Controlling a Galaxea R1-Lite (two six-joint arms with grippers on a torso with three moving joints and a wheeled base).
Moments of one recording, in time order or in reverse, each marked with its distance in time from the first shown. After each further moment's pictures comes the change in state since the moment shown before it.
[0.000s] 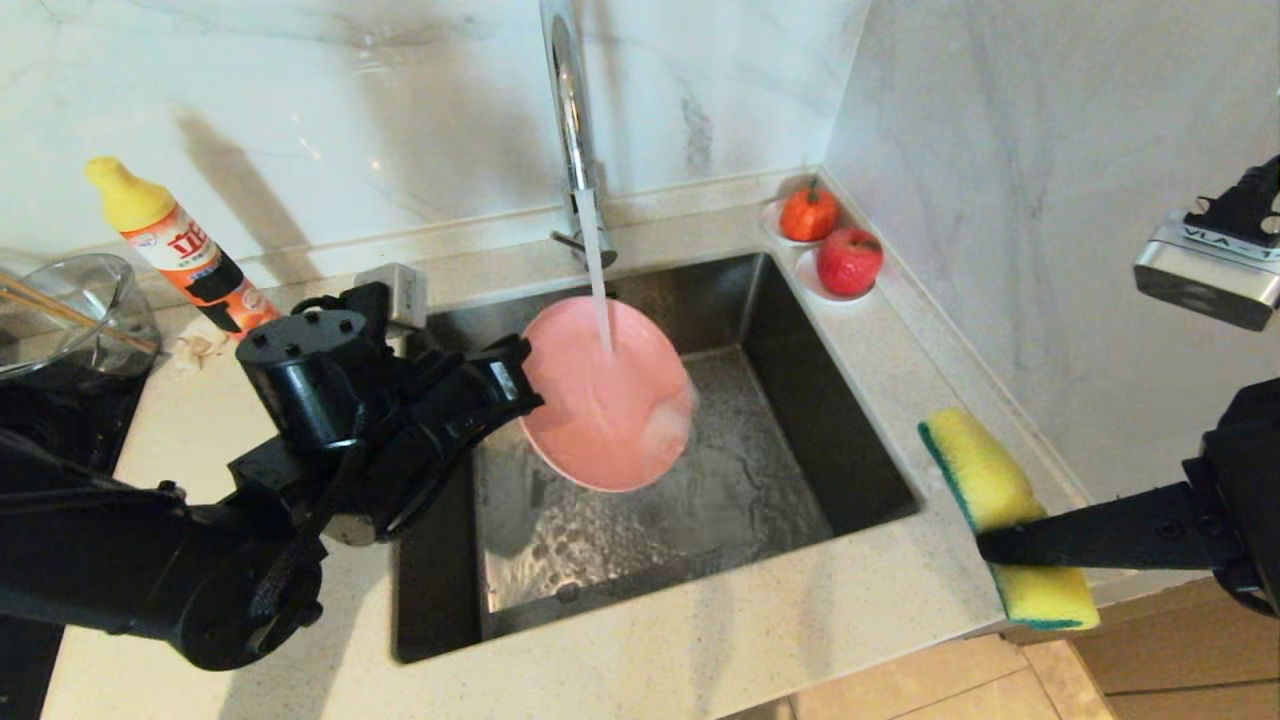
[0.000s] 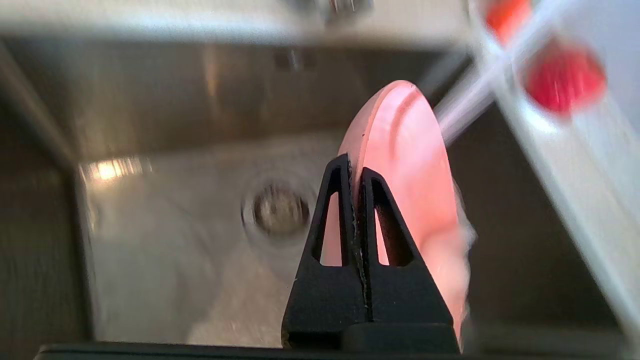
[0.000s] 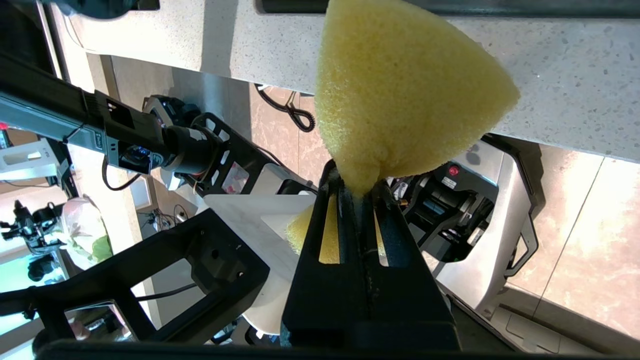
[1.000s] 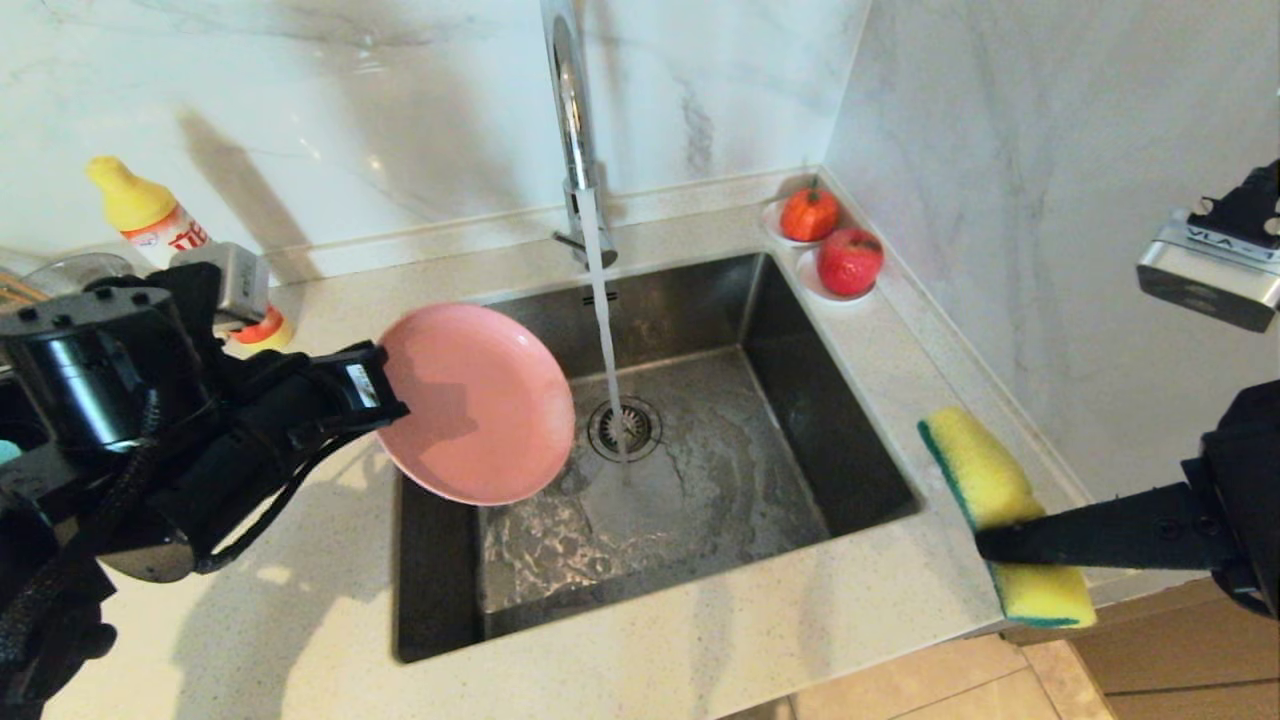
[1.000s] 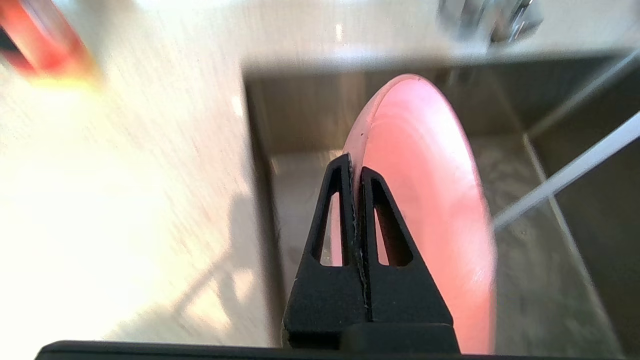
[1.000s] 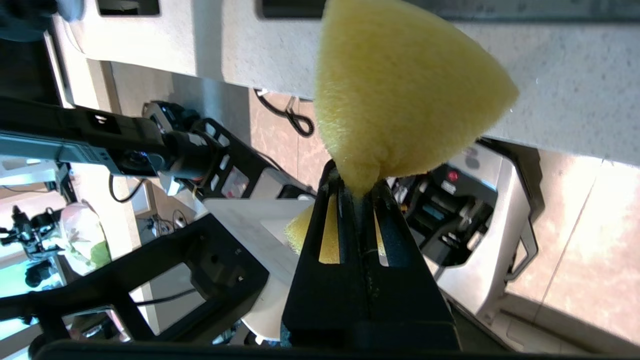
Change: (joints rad) left arm 0.139 -0.294 0.091 0.270 0.145 0.147; right arm 0.005 -0.008 0.020 -0.021 -0.014 0.008
